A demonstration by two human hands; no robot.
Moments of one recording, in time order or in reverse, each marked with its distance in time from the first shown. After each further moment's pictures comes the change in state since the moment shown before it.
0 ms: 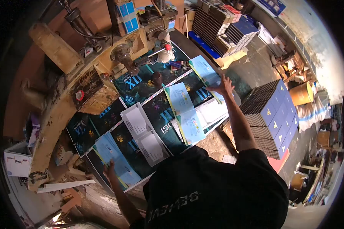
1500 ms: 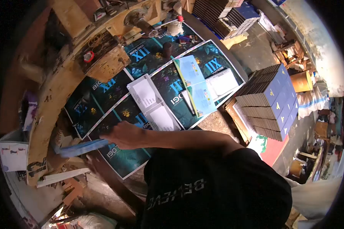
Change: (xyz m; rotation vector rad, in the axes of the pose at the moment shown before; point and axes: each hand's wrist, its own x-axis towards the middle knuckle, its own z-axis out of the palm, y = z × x) left_hand -0.029 0.081 -0.092 -0.641 0.178 0.192; right_hand -0.359 -0.339 -0.103 0.690 -0.390 -1.393
